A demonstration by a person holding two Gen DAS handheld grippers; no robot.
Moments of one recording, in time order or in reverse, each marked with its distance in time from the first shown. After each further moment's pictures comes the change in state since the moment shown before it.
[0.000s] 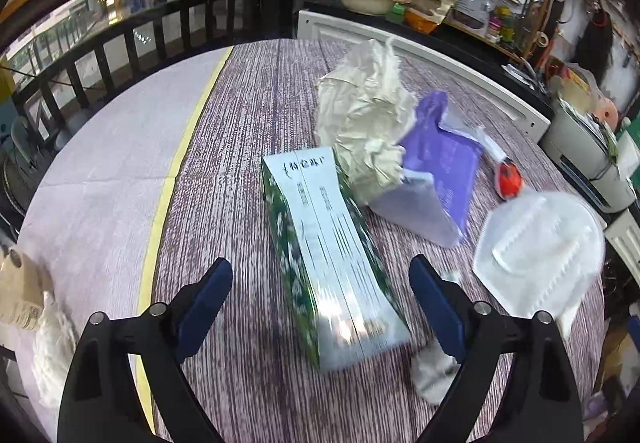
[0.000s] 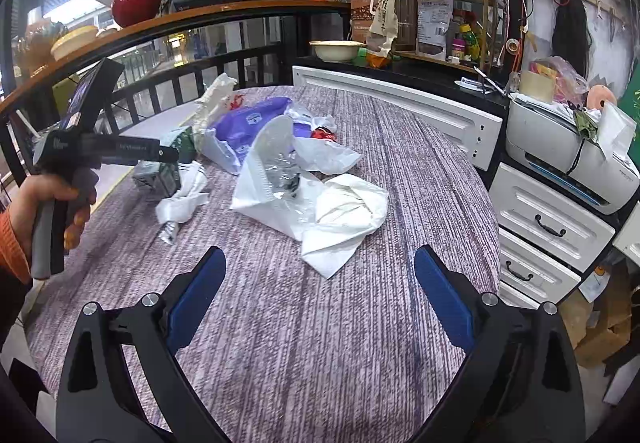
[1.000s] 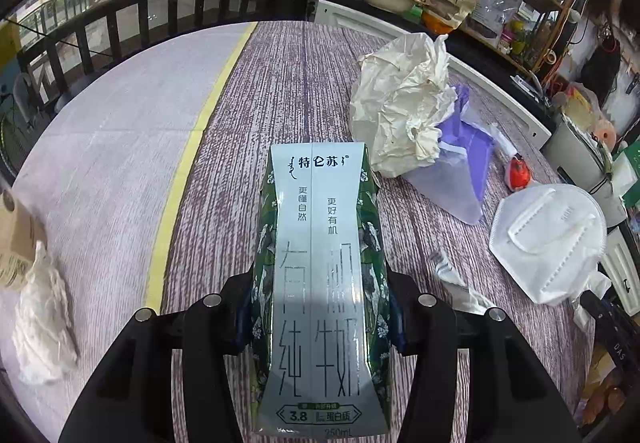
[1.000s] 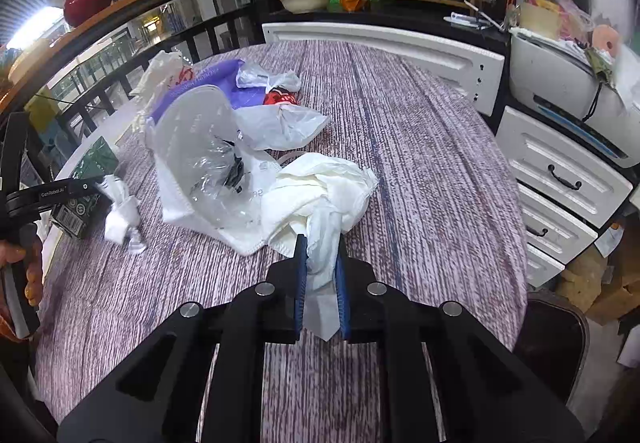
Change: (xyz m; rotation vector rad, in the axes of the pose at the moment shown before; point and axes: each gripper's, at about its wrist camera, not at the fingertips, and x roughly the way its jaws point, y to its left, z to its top) left arm -0.011 0.032 -0.026 -0.085 0.016 -0.050; right arm 0.050 -0.031 0.013 0.119 0.145 0.003
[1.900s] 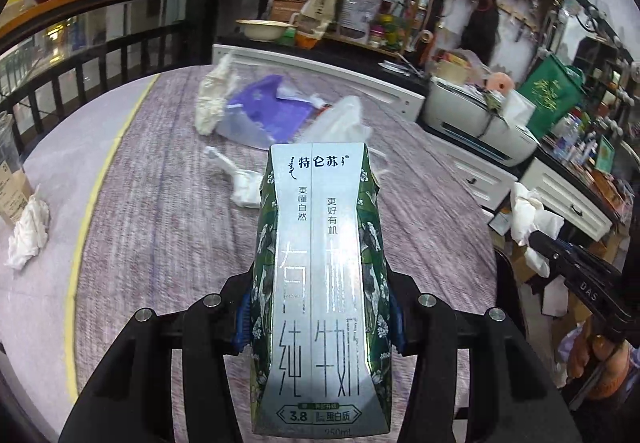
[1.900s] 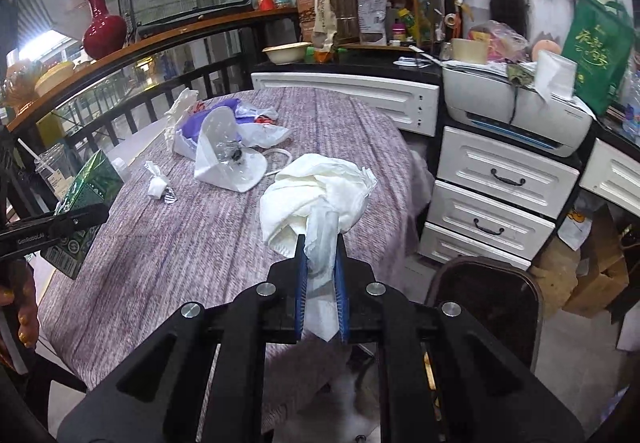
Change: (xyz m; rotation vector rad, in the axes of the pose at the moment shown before) left arm -0.104 -0.112 -0.121 0.232 -0.138 -0.210; right arm -0.127 -0.041 -0.094 0.042 -0.186 -0.057
